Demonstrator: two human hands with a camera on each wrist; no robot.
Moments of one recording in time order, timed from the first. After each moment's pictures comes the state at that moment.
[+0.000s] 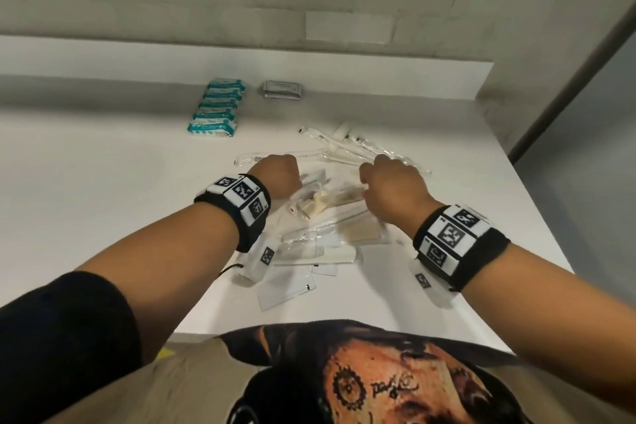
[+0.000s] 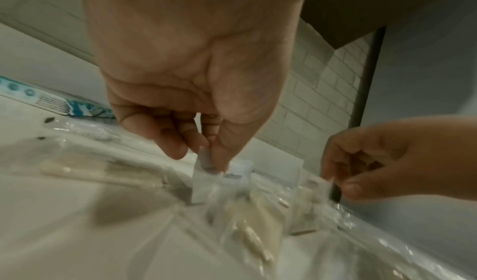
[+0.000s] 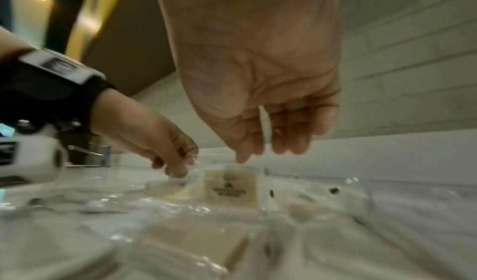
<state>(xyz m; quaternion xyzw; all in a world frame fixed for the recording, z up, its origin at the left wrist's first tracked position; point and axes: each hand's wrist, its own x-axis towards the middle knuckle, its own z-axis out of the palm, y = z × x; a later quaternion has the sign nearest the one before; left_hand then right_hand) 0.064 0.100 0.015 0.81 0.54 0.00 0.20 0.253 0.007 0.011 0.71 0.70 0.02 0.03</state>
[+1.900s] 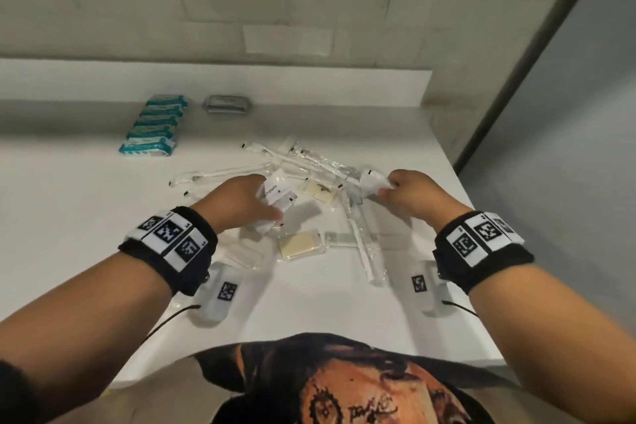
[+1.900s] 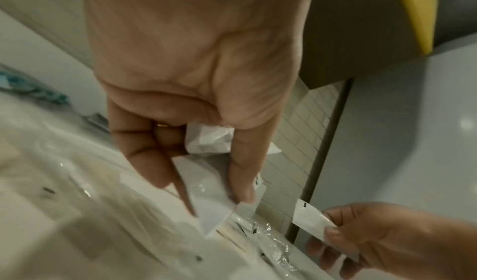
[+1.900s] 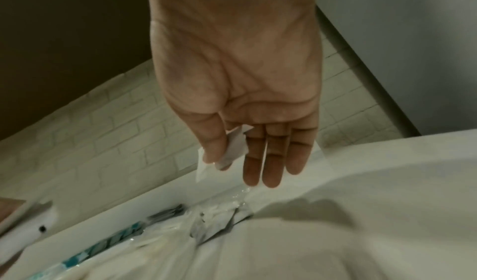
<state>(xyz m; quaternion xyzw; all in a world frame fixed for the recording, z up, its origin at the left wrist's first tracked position) 0.104 0.070 0.020 0.81 0.52 0.02 0.27 0.374 -0.027 0.029 0.82 0.52 -0.22 -0.13</state>
